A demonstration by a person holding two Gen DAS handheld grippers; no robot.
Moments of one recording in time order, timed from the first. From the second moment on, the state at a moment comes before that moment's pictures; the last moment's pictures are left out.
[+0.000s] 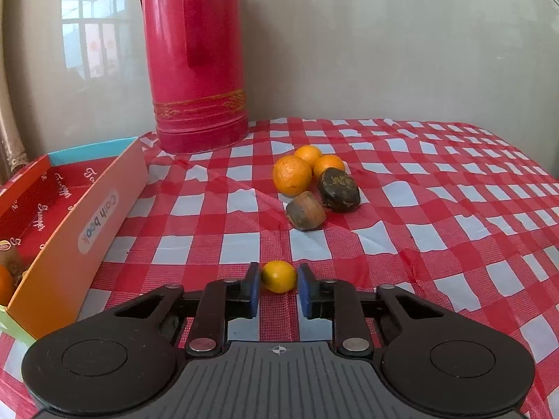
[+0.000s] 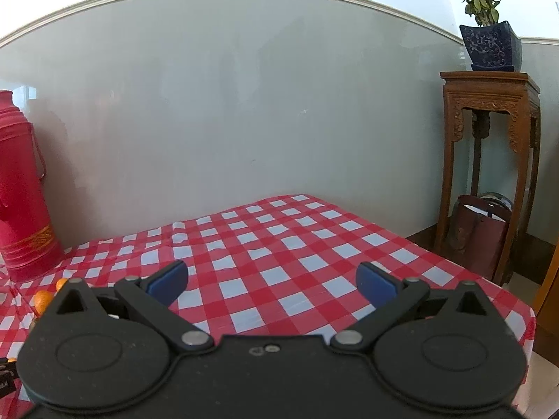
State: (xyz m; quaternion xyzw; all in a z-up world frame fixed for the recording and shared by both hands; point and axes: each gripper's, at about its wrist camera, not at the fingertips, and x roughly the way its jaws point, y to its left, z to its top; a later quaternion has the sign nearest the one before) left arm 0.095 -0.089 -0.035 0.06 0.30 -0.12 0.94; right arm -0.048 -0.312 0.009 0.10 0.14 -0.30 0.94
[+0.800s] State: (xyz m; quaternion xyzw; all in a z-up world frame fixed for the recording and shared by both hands) left arm 0.085 -0.071 -0.018 0.05 0.26 -0.11 0.96; right arm -0.043 -0.303 0.009 0.10 0.14 -0.29 0.94
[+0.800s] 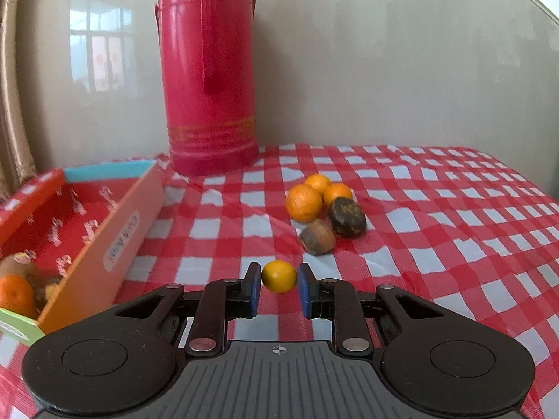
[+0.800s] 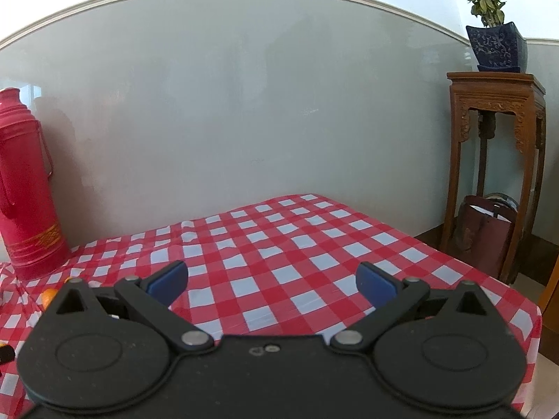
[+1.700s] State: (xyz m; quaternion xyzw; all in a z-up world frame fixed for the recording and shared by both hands) left arm 0.109 0.043 0.010 -0.01 0.22 0.05 0.97; right arm -0.012 -0.251 0.010 0.07 0.16 -0.22 0.96
